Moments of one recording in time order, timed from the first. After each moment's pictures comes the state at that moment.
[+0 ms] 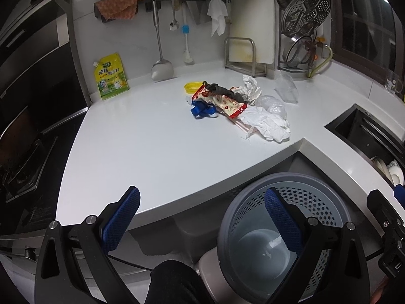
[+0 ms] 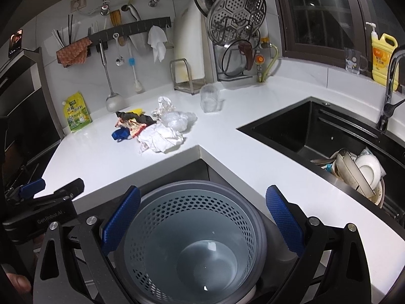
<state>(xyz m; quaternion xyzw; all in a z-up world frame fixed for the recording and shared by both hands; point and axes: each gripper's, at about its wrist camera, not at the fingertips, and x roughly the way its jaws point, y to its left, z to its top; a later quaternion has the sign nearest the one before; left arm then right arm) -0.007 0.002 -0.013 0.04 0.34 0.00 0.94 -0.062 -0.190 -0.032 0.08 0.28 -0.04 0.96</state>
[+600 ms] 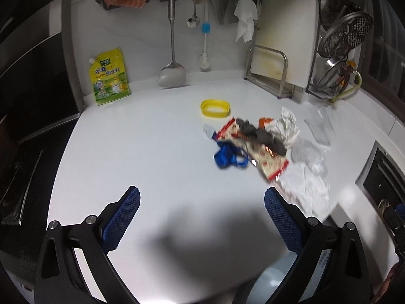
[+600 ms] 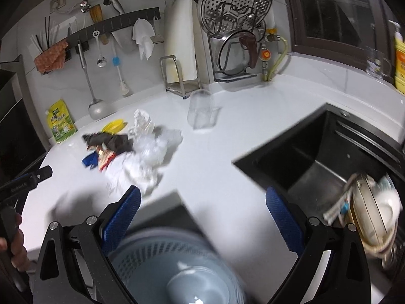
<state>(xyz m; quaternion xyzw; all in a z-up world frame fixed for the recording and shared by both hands) 0.132 0.047 0.012 -0.01 0.35 0.01 0.94 0.069 -0.246 -0.022 0.09 0.30 -0.02 0.95</state>
